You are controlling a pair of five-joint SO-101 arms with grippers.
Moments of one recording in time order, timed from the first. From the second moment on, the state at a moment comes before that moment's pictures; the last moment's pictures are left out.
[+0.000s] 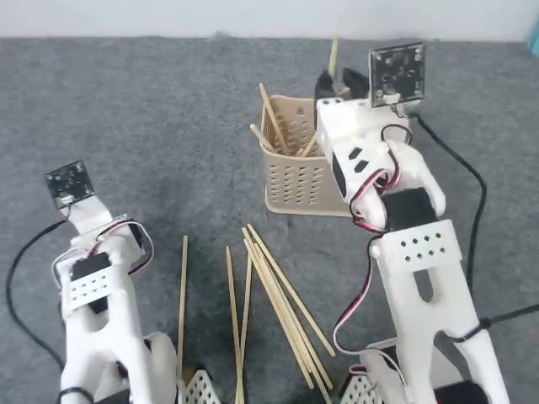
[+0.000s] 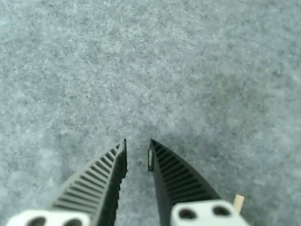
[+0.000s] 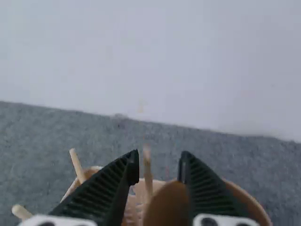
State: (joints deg) left arm -29.9 -36.7 73.5 31.8 7.2; right arm -18.9 -32.4 27.0 31.6 -3.9
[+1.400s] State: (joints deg) left arm -39.7 -11.6 52.4 42.3 10.6; right arm -58.8 -28.0 50.3 41.3 -14.5
